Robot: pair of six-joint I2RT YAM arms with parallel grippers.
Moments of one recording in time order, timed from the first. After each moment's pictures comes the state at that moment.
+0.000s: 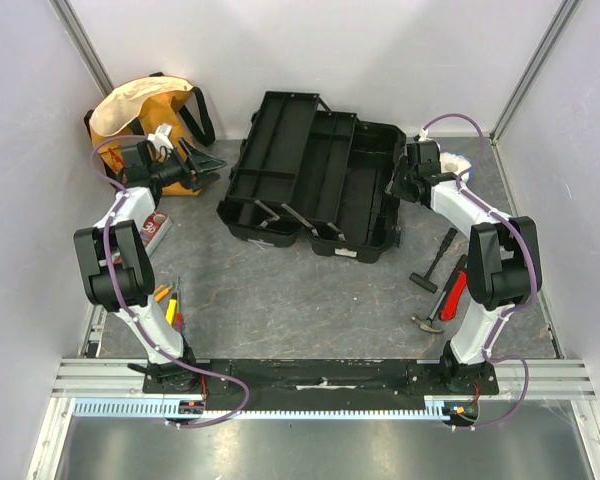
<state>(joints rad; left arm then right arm) 0.22 1.82 1.29 0.06 1.00 -0.75 0.16 1.82 1.31 -0.26 0.07 0.46</state>
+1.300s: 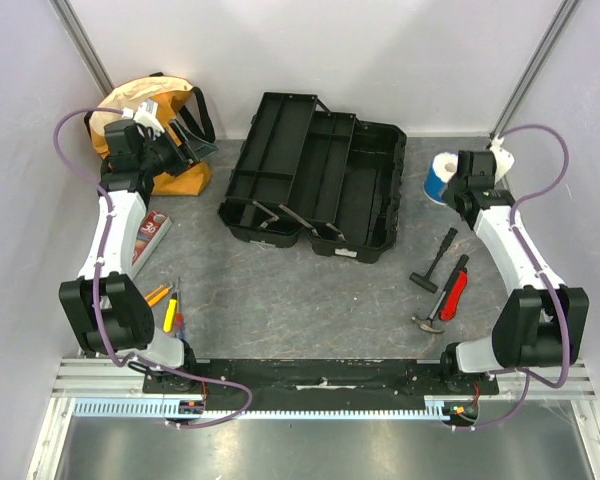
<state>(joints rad) 0.14 1.52 1.36 -0.26 0.61 -0.52 0.02 1.42 1.20 -0.45 0.33 0.56</state>
